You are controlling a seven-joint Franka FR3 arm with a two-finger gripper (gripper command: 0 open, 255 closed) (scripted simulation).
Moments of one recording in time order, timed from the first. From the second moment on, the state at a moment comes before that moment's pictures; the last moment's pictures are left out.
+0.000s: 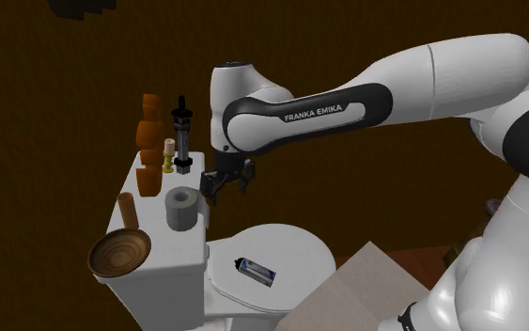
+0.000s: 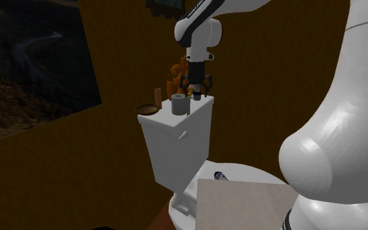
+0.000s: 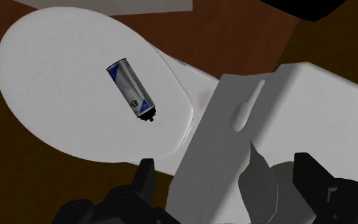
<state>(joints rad) 0.18 0.20 0.32 -1.86 -0.04 1.97 0.49</state>
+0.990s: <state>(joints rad) 0.23 0.41 0.31 -1.73 -0.10 2.04 0.57</state>
